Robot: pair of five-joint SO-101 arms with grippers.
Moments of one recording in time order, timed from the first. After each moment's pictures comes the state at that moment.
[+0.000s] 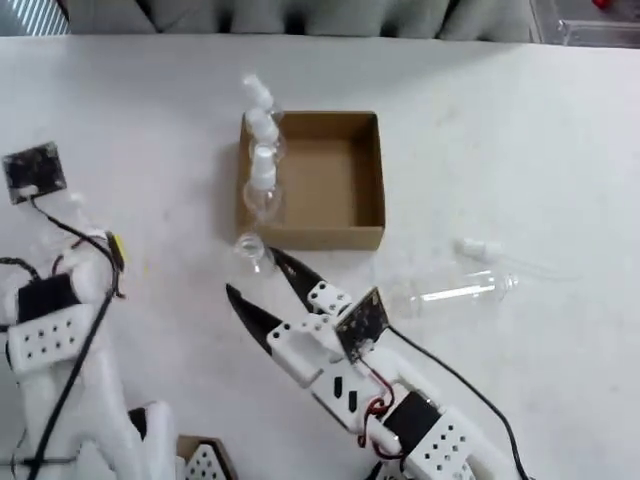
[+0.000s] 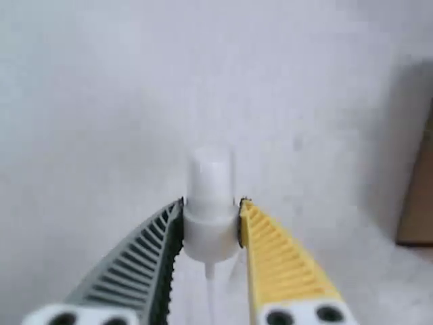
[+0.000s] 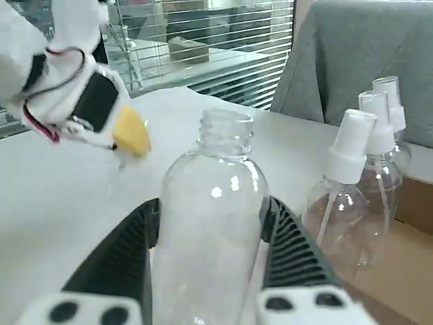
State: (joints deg) left arm -26.8 -48.5 51.1 52.5 2.5; right arm -49.2 -85.8 96.6 1.1 -3.7
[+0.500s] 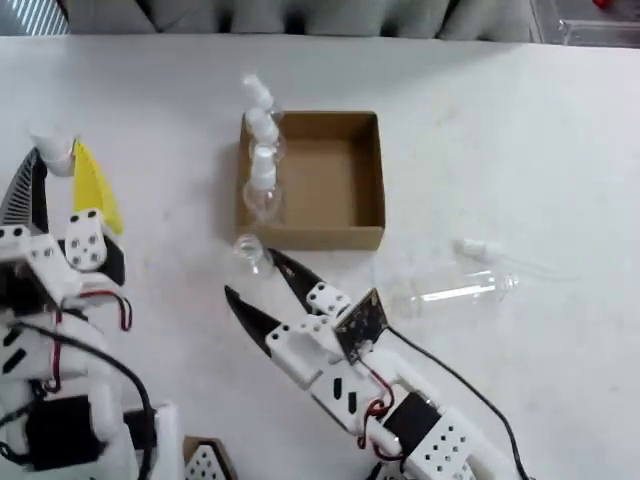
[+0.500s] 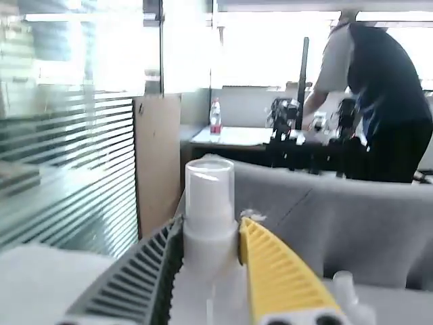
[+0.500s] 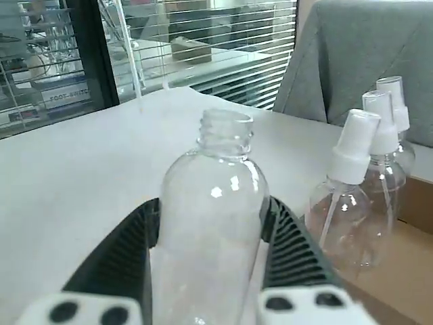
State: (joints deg) left arm -14.3 -84.9 53.3 31.9 2.4; right arm -49.5 -85.8 96.6 1.1 -3.7
